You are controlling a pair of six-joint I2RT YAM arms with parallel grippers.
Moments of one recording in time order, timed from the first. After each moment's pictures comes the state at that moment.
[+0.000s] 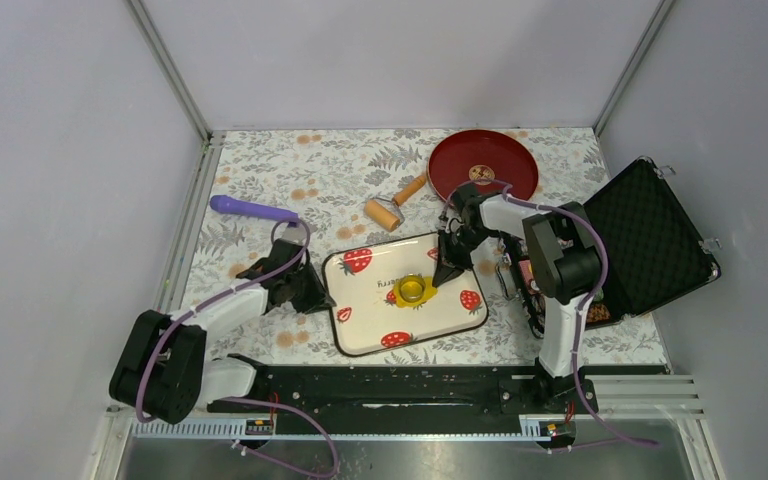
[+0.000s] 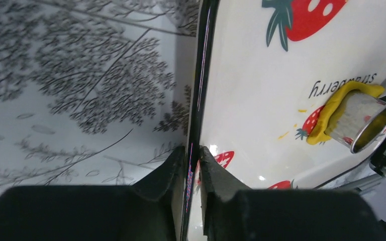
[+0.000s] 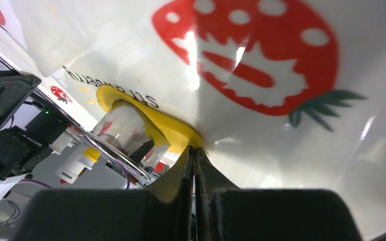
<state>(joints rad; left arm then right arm) -0.36 1.23 0.48 -0.32 0.22 -0.81 0.39 2.03 1.25 -0.76 -0.61 0.41</state>
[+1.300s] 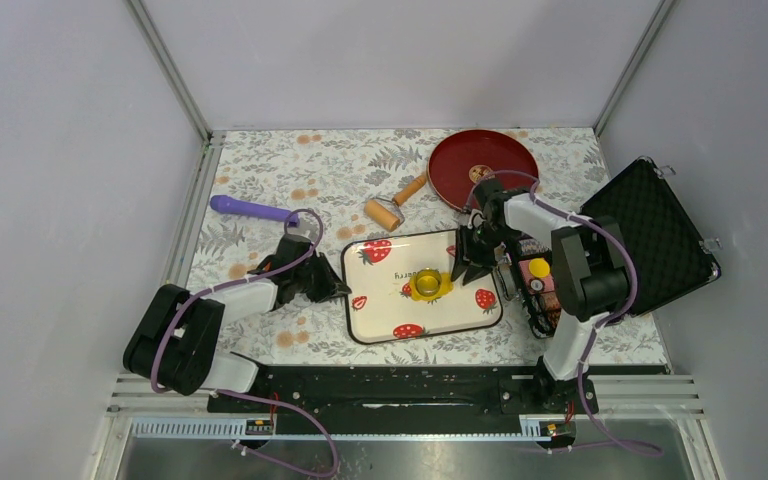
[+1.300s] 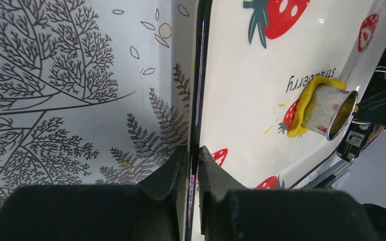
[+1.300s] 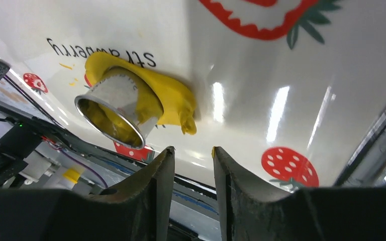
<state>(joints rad) -0.37 1.39 0.46 0.03 0.33 -0.81 0.31 1.82 1.18 -0.87 -0.43 0.35</state>
